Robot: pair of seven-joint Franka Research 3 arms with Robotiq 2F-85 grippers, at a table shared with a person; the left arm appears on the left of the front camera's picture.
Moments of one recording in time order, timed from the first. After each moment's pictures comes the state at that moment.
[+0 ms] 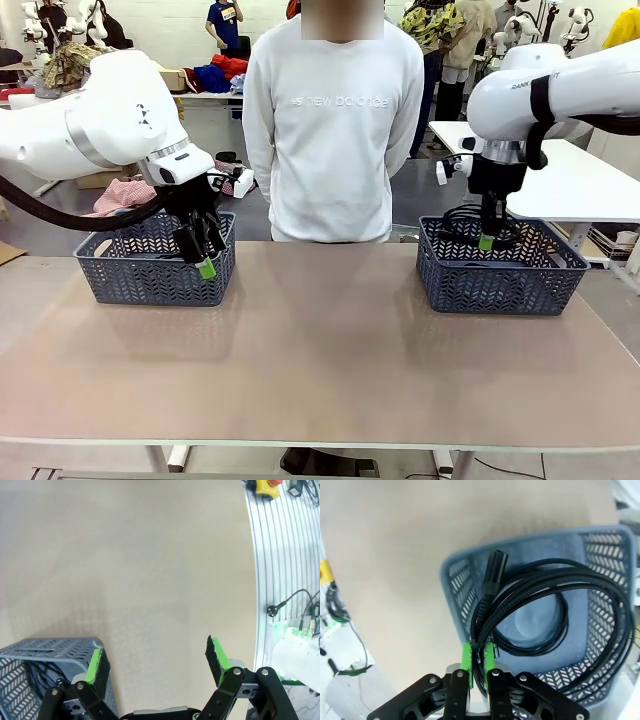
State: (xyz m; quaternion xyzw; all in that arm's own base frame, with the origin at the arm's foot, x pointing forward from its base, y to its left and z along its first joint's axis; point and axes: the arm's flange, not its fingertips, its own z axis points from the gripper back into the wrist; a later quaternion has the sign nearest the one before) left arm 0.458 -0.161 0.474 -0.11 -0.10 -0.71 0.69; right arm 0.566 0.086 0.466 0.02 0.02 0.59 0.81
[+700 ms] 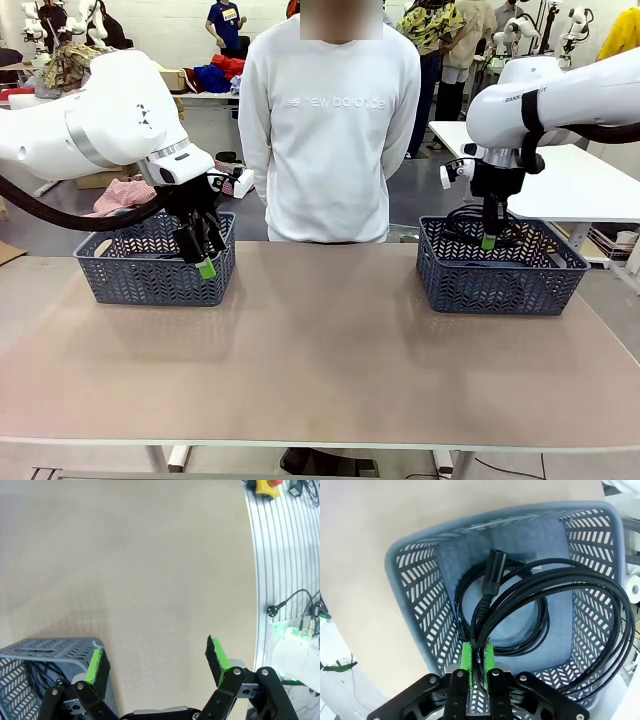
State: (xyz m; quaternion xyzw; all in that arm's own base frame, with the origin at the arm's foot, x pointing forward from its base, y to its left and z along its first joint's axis) left arm 0.458 -0.161 0.474 -0.11 -0.10 -0.71 0.69; right arm 0.602 0.070 0.446 0.01 0.03 0.60 0.80
